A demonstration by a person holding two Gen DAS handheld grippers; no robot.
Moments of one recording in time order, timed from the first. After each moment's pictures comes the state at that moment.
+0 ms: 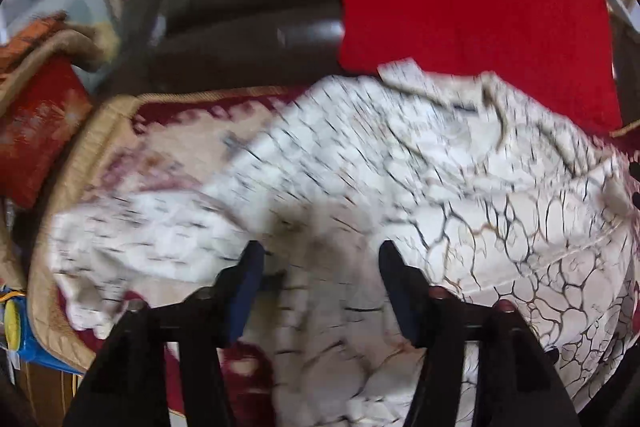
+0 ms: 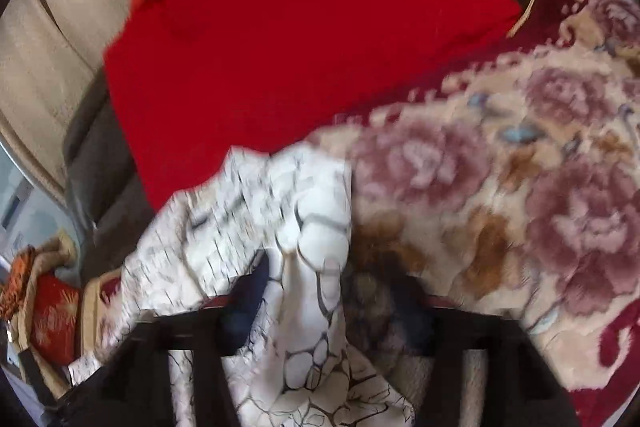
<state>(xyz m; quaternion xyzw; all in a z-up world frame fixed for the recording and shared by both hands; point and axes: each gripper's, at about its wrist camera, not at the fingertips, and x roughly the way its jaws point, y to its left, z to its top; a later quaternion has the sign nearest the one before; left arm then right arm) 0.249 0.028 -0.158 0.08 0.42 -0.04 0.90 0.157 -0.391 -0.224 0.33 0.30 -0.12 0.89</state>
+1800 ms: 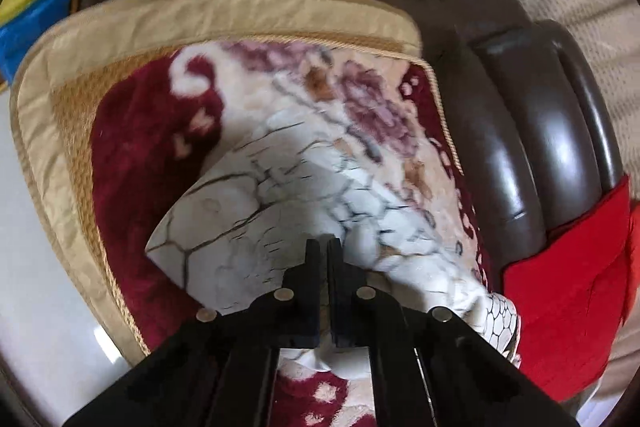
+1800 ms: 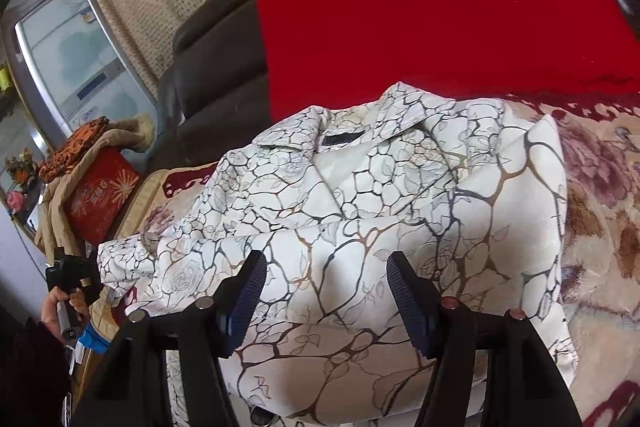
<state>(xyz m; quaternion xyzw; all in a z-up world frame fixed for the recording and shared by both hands) 0.280 0.330 -0.209 -0.42 0.40 0.16 0.80 0.180 -0.267 -0.224 0.21 0.34 0.09 0.91</state>
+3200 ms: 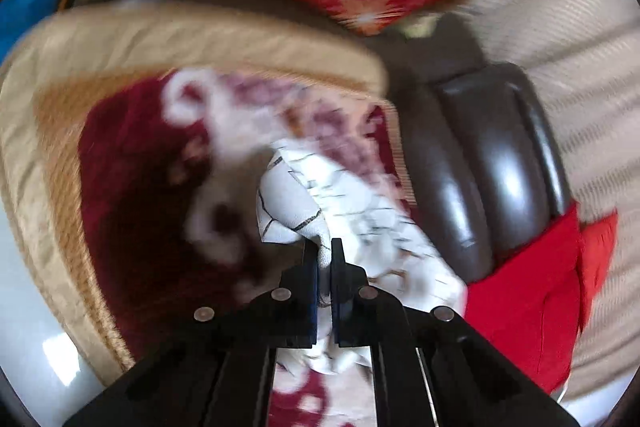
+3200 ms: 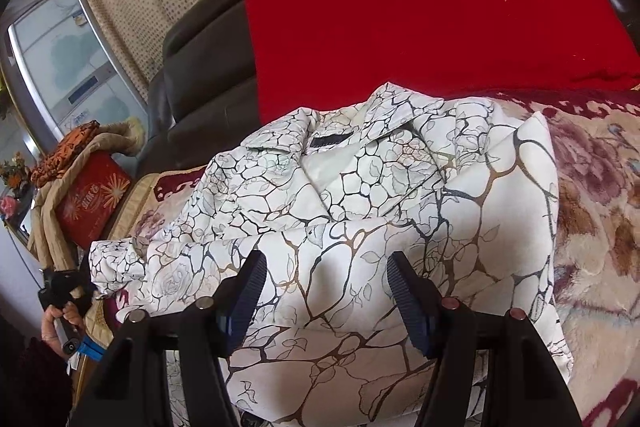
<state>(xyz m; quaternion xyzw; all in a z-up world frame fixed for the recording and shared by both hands) 0.254 0.343 -0.207 -0.46 0.31 0.09 0.83 0.183 -0.269 -0.228 0.21 0.34 0.07 0.92</state>
